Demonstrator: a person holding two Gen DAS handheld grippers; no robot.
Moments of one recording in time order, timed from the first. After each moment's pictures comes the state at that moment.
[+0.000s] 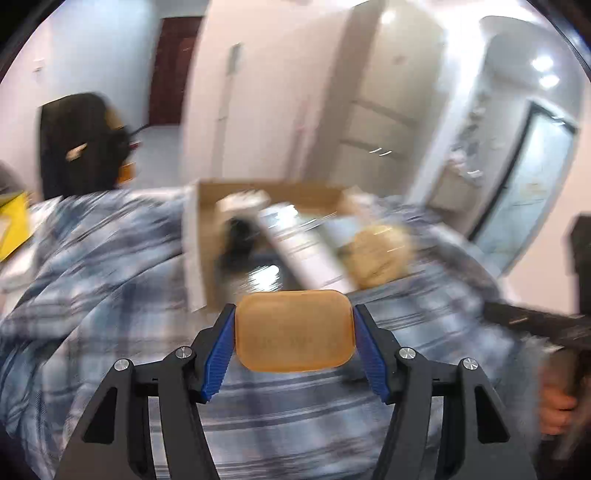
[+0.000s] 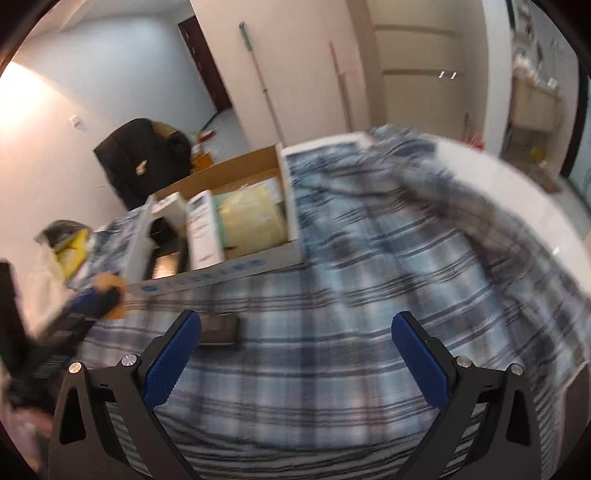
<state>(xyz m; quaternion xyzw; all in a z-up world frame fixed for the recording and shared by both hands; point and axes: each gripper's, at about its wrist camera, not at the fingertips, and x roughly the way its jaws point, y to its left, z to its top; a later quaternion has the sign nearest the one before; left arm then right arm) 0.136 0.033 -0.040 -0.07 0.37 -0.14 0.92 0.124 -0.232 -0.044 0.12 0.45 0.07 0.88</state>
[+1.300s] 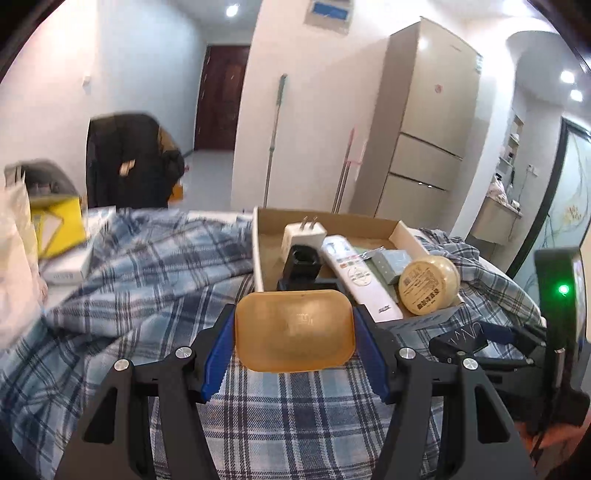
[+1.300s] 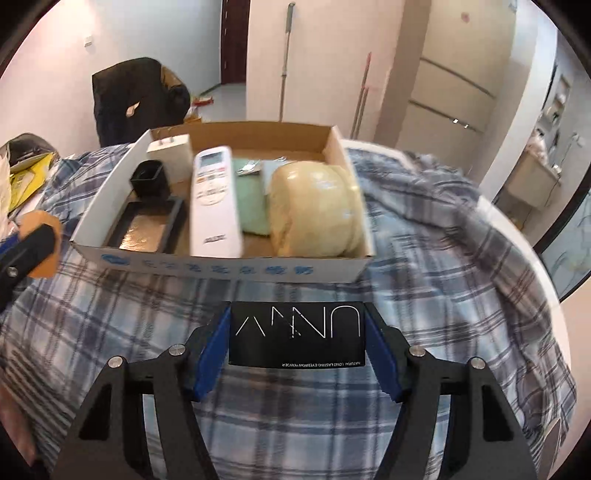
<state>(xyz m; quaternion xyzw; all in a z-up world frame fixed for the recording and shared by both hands) 0.115 0.046 -0.028 -0.07 0.29 -0.05 0.95 0.153 -0.152 -0.079 -0.07 0.43 0.03 0.90</state>
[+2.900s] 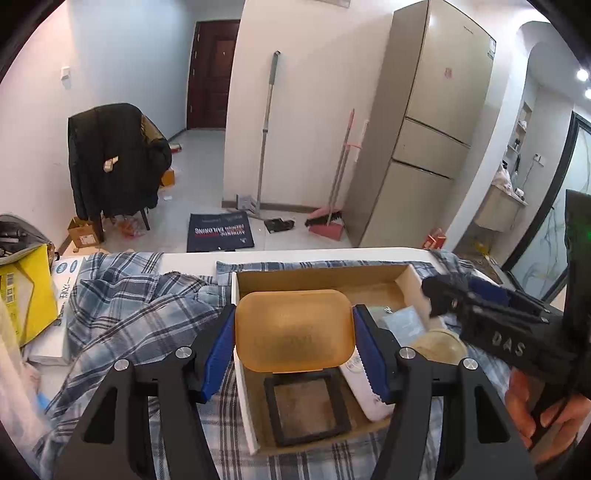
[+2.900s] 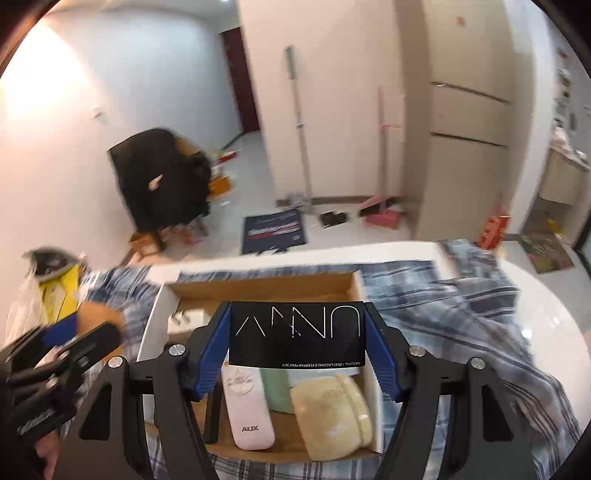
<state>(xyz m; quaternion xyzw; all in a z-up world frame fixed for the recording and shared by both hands) 0.237 0.042 0.016 -0.07 0.35 -0.06 0.93 0.266 -0.152 -0.008 0.04 0.37 0.12 0.92</state>
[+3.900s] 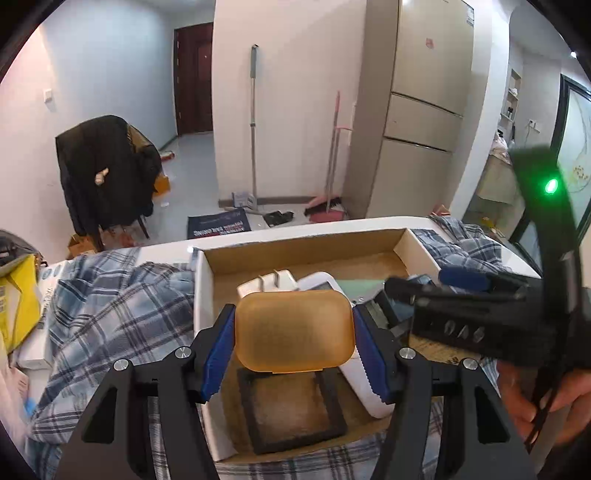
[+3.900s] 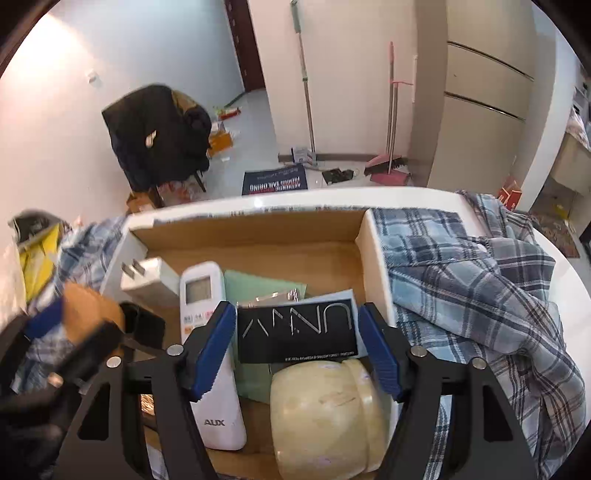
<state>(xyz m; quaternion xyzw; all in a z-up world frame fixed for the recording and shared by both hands) 0.240 0.003 -0.018 -0.01 0.37 -0.07 0.93 0.289 -0.162 -0.051 0.03 0.43 0.11 0.90</state>
